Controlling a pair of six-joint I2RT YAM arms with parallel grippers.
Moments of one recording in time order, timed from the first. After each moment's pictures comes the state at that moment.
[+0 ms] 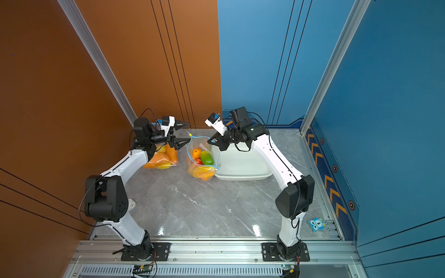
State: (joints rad) left arm -0.04 1.74 1.32 0.44 1.32 0.13; right arm 0.49 1.84 1.96 -0.81 -0.72 -0.31
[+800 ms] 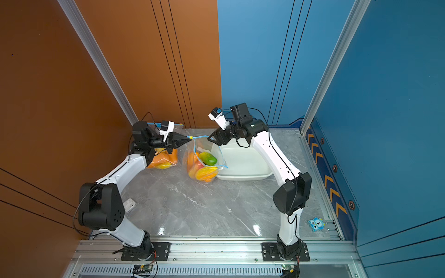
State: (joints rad) left arm -0.04 1.58 1.17 0.44 1.36 0.08; right arm 0.51 1.88 2.06 -0.83 -0.48 -0.21
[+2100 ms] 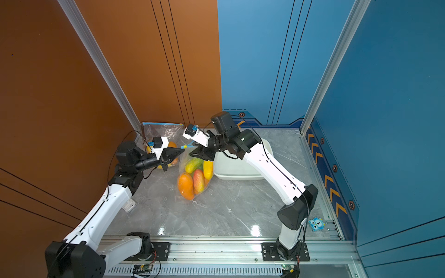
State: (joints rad) left arm -0.09 1.10 0.89 0.13 1.00 0.24; right arm 0.71 1.77 2.01 -0.84 -0.59 -0.48
